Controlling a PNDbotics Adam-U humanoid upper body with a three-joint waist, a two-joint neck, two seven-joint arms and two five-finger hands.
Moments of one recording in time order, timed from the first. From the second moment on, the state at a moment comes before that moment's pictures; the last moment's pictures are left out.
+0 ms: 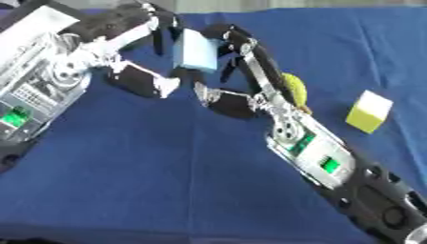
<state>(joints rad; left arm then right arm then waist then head) -1.10 0.28 -0.69 -1.54 -0.56 0.33 -0.37 -0.41 -0.58 0.46 -1.97 0.12 0.16 -0.33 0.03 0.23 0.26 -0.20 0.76</state>
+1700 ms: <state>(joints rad) -1.10 0.28 -0.69 -1.53 -0.62 0.35 -0.39 -0.40 -0.59 0.45 -1.98 0.30 0.23 -0.39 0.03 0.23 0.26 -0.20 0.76</state>
